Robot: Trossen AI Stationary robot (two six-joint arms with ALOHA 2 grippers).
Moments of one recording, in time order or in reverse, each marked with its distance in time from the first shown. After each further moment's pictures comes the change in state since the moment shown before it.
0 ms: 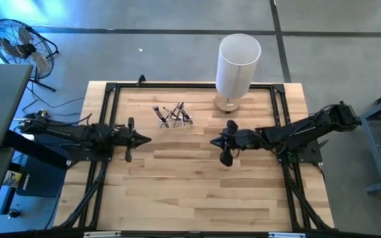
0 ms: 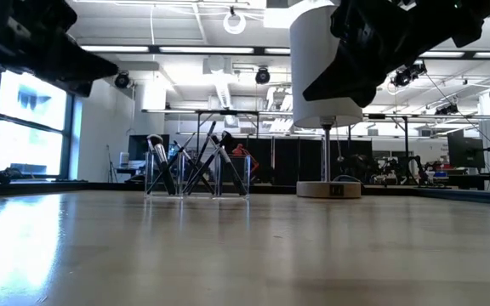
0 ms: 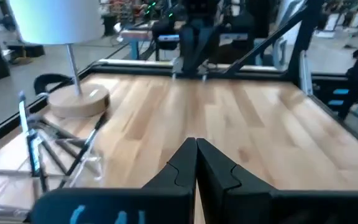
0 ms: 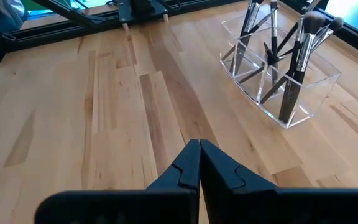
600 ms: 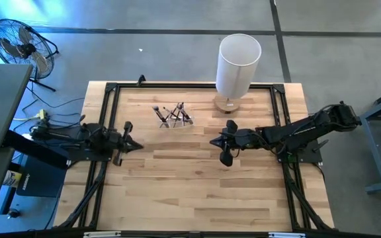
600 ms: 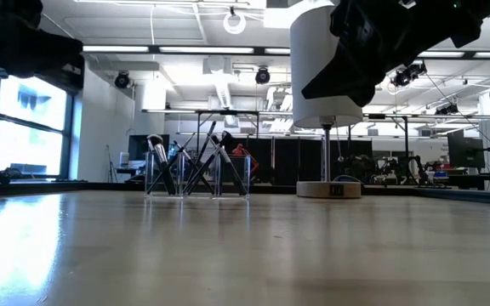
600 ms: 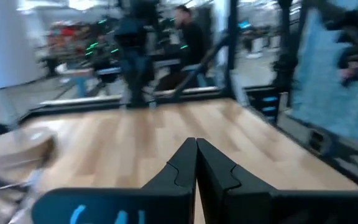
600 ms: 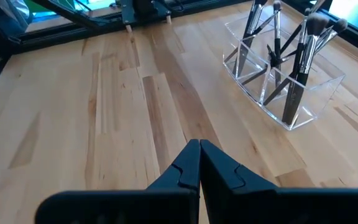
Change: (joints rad) left arm -0.008 -0.332 -0.077 -0.137 0.229 0.102; right arm -0.005 0.000 0.001 0.007 -0.015 0.000
